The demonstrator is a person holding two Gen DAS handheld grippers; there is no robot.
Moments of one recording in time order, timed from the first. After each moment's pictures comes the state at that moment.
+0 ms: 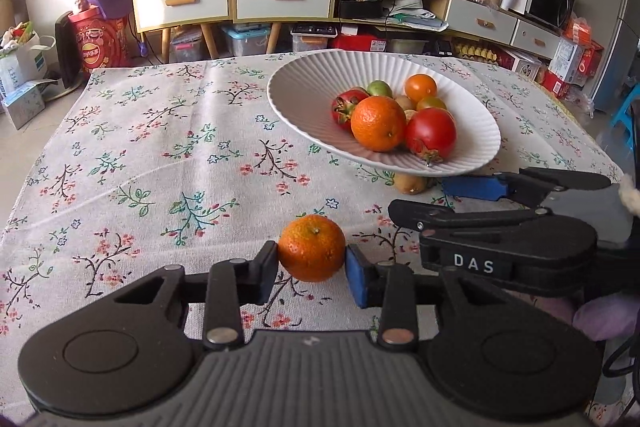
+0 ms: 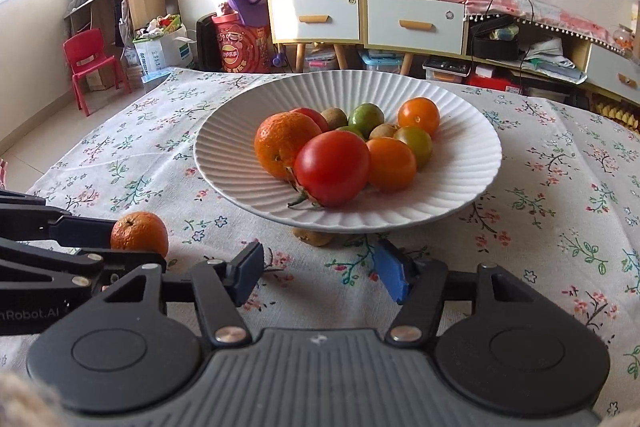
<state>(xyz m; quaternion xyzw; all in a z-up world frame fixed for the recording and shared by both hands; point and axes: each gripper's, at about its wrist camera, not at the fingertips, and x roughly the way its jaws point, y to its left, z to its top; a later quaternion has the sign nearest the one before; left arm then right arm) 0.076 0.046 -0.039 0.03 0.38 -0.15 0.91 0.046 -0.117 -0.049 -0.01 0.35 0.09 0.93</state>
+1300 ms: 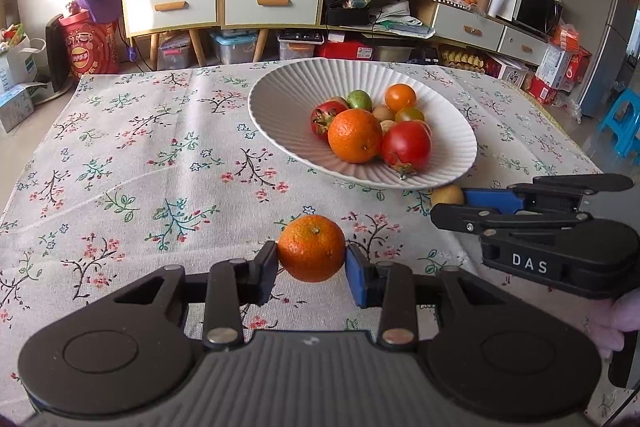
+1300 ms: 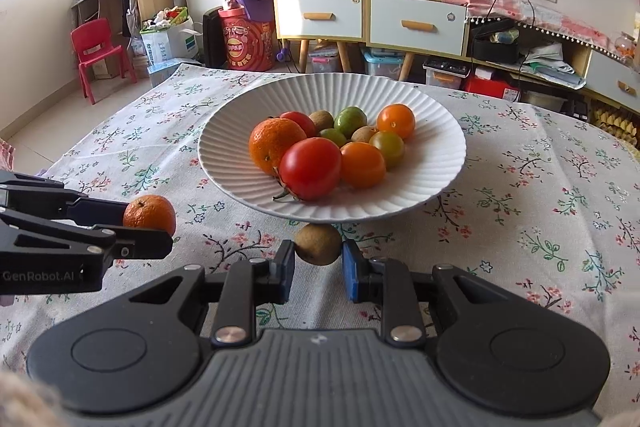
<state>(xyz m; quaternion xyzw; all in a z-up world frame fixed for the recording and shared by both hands) 0.072 0.039 -0.035 0.02 0.37 -0.16 0.91 0.028 -0.134 -0.034 -0.02 0.36 0.10 0.93</state>
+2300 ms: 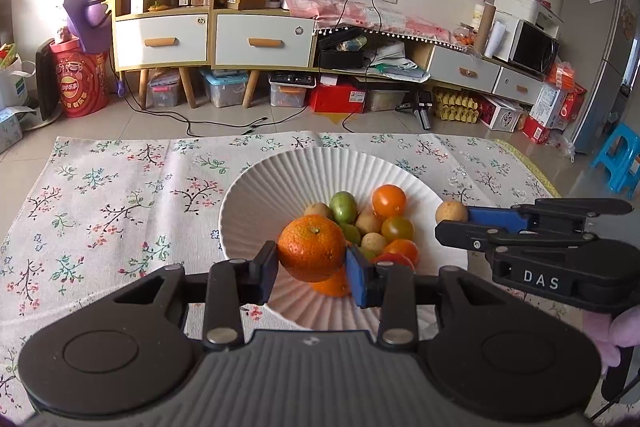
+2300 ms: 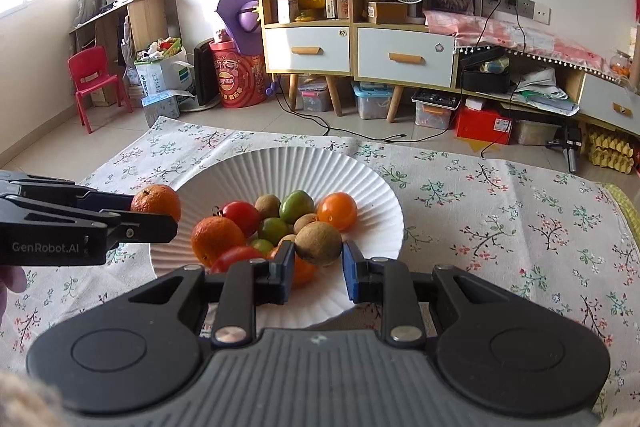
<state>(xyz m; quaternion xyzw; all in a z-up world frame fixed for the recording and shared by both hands) 0.131 0.015 0.000 -0.01 0.33 -0.17 0.93 0.069 -0.169 -0.001 -0.01 0.33 0.10 0.94</state>
